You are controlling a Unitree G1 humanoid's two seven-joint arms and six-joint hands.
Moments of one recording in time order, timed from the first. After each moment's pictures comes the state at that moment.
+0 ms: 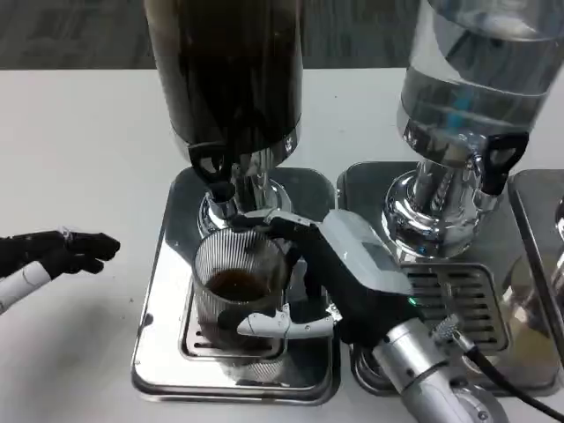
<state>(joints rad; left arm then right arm) -0.16 0.75 0.22 0.82 -0.15 -0.73 -0.86 -0.10 -0.16 0.42 0.13 -0.61 -0.22 -0.11</state>
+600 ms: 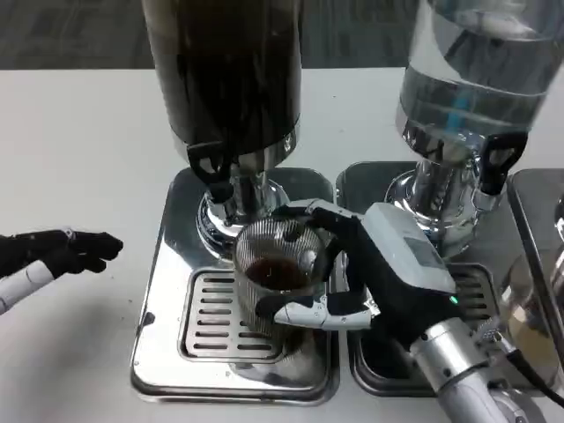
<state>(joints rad) -0.17 0.75 0.21 0.82 -0.15 -0.74 -0.86 -0.03 -0.21 0.35 0.03 -0.62 -0.18 -0.10</state>
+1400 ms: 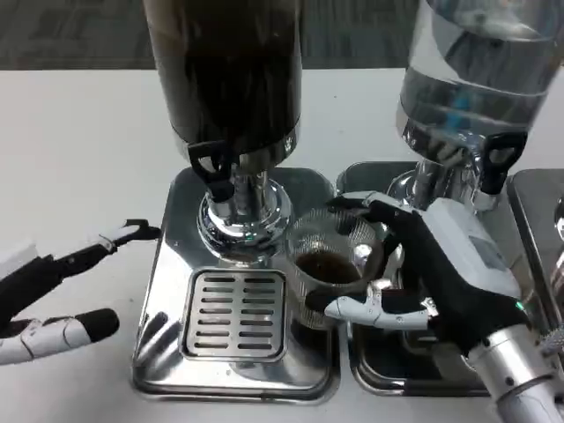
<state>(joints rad) -0.03 0.77 0.18 0.62 -0.09 -1.00 -0.78 0.10 -0.27 0.23 -0.20 -0.60 -0.12 -0.01</state>
